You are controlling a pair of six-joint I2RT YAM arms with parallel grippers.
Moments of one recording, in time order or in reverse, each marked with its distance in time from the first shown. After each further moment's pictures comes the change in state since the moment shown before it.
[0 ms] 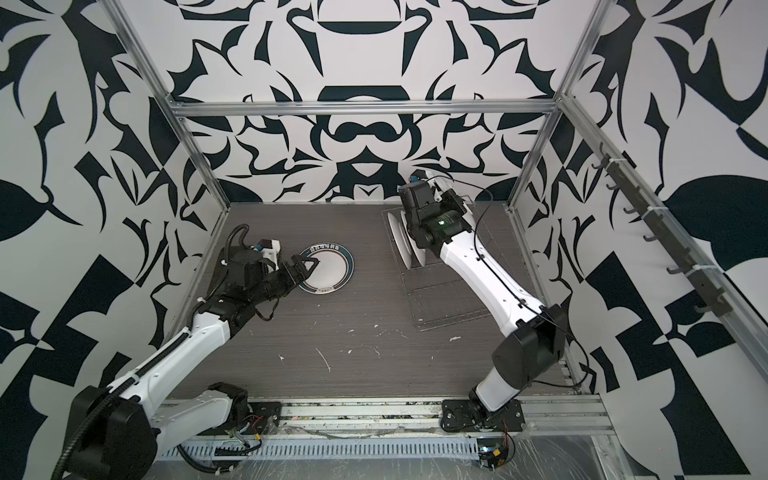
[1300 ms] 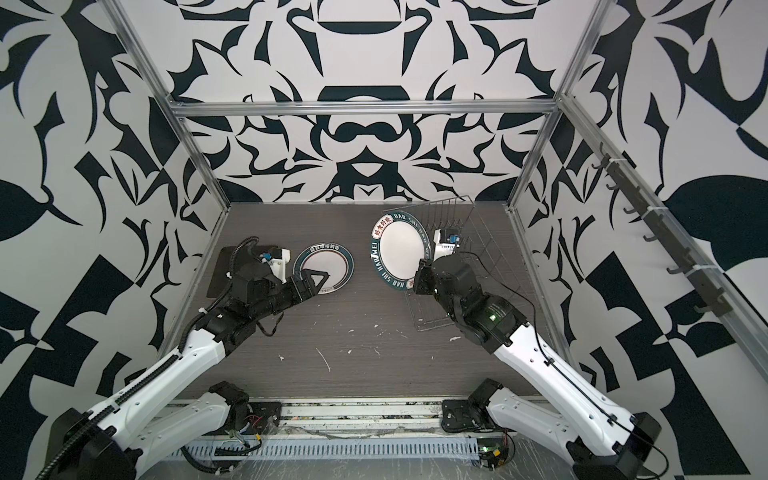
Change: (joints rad) left arm -0.146 -0.111 -0.041 -0.052 -0.048 0.018; right arm 0.139 -0.649 -0.665 0.146 -0.795 1.040
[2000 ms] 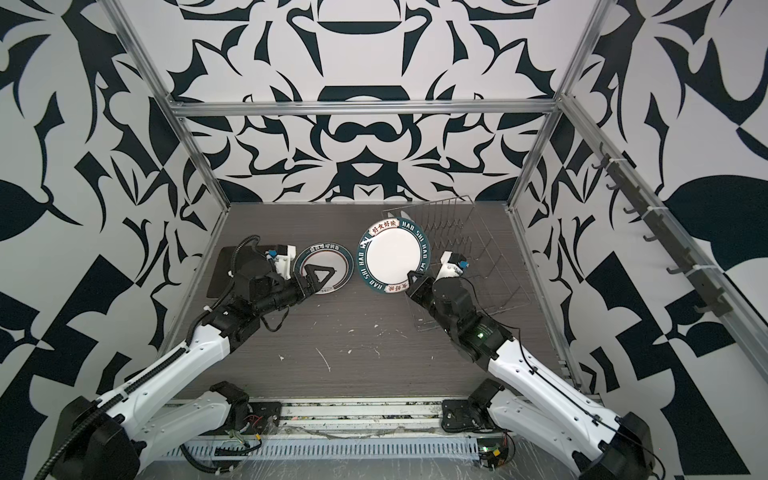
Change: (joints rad) left arm 0.000 0.043 -0.008 0.135 0.101 -0.090; right arm 0.001 -0.087 -0.330 0.368 -0.095 0.509
